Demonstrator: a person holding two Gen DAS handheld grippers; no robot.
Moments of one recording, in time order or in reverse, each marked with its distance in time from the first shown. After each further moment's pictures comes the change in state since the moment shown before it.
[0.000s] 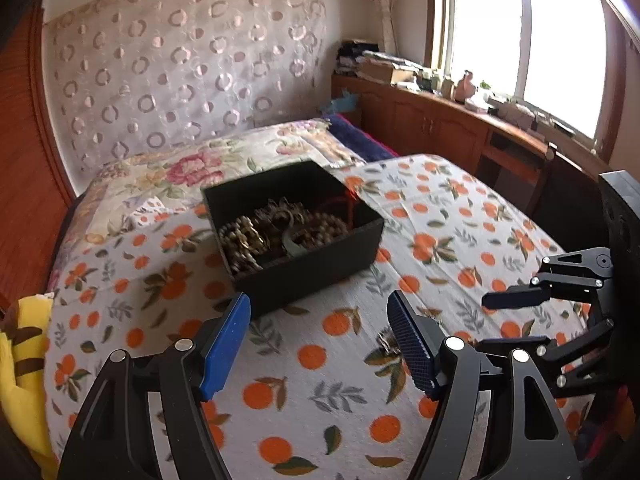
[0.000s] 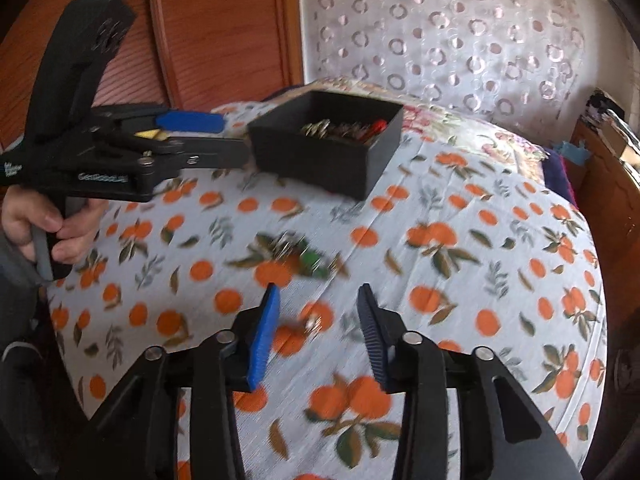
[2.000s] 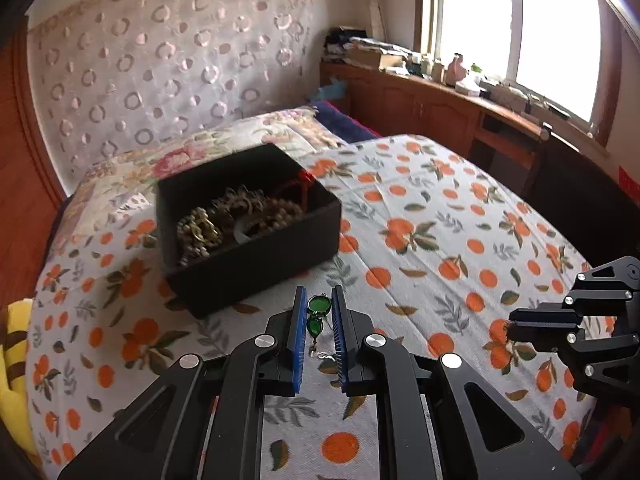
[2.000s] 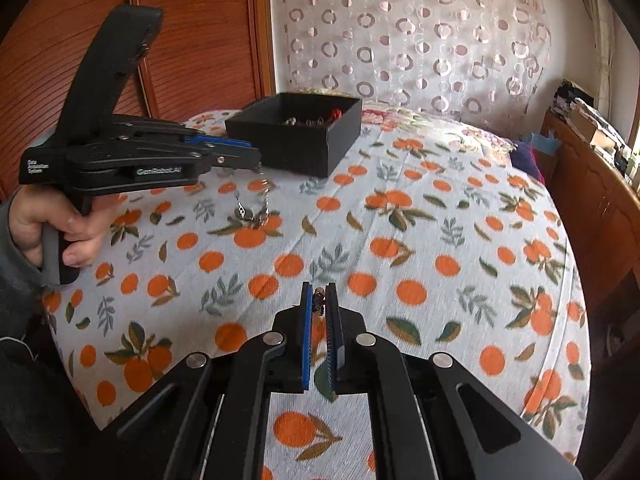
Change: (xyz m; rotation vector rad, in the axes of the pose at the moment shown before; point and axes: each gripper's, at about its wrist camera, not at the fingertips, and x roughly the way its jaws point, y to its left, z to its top) left arm 0.016 -0.028 0.001 0.026 0.023 -0.010; right arm -0.035 -0.010 -0.037 0.075 -0.070 -0.090
